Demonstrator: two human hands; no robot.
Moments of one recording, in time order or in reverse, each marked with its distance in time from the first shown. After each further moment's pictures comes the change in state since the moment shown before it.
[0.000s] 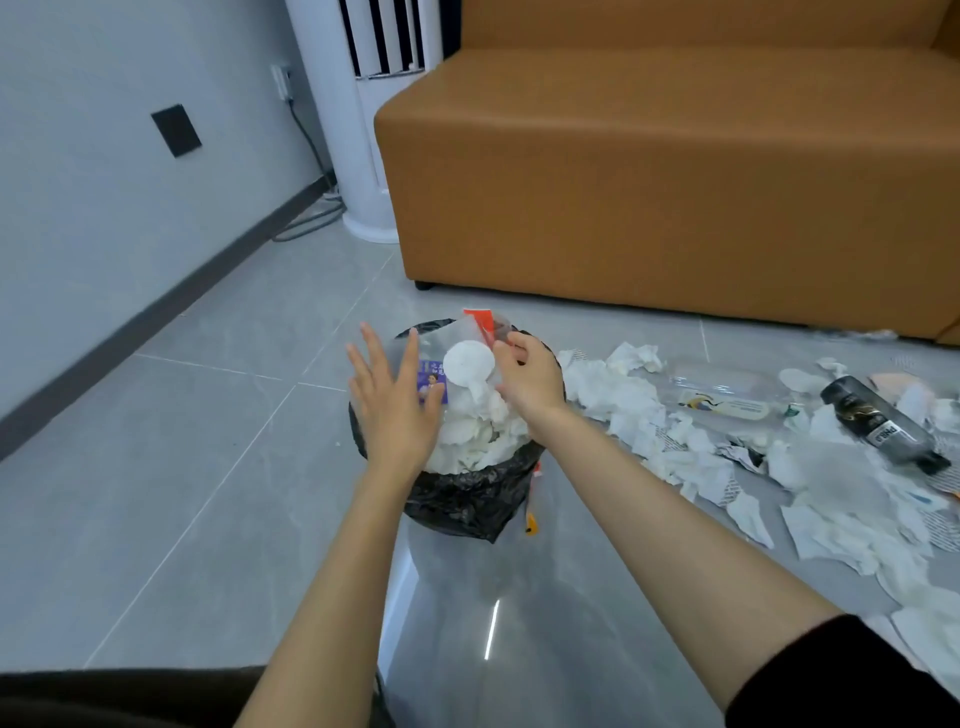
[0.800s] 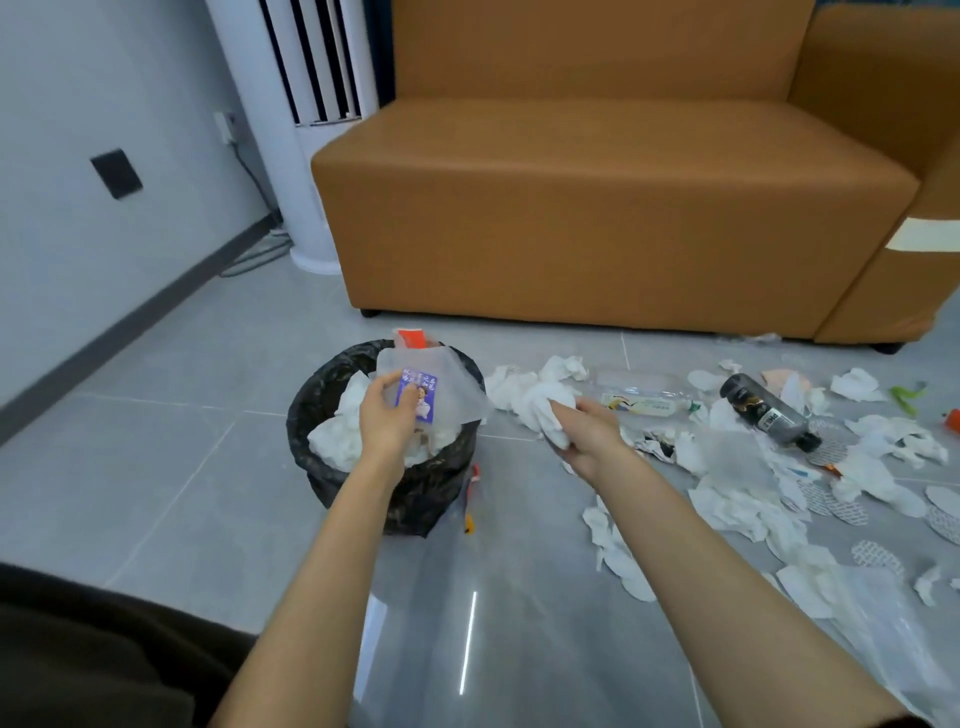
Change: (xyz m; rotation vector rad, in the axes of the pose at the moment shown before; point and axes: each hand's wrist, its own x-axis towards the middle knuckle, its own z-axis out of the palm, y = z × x) left_hand -0.029 0.075 0.014 -0.890 -0.081 -0.386; right_hand -0.040 0.050 -0.139 0.506 0.121 0.333
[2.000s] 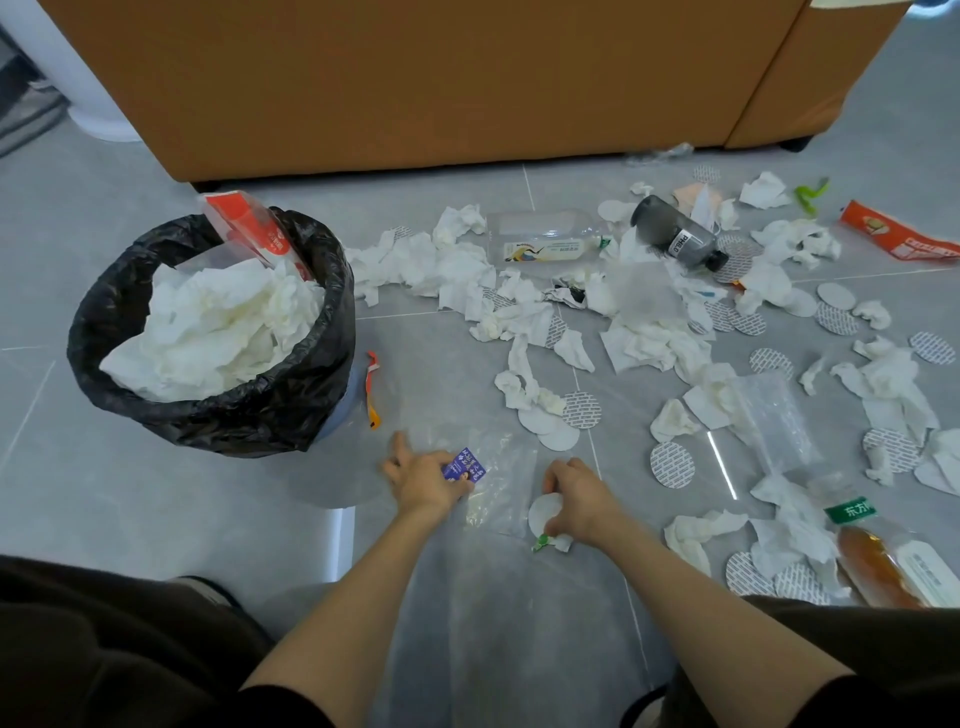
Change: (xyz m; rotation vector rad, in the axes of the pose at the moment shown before) left_hand -0.102 -0.198 0.081 1.031 -0.572 -0.142; right_hand -0.030 0.177 -0.177 -1.353 -0.169 0.116
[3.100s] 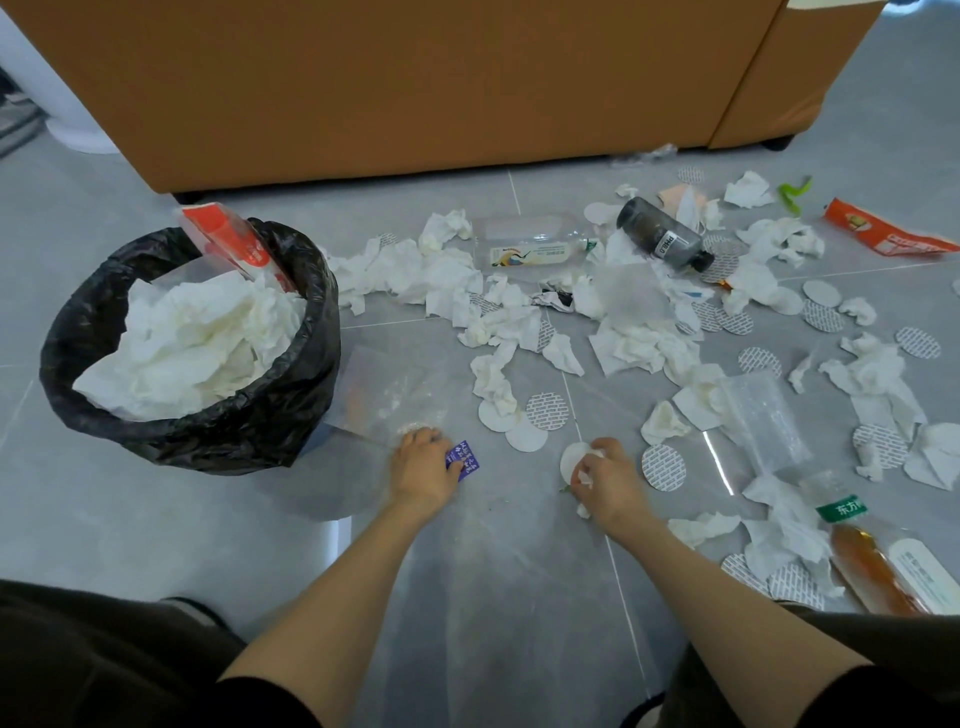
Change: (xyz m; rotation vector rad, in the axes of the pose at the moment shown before) left_hand 0.031 0.008 -0.002 0.345 0.027 0.317; right_hand 0.015 0.043 -0.008 0.164 0.333 0.091
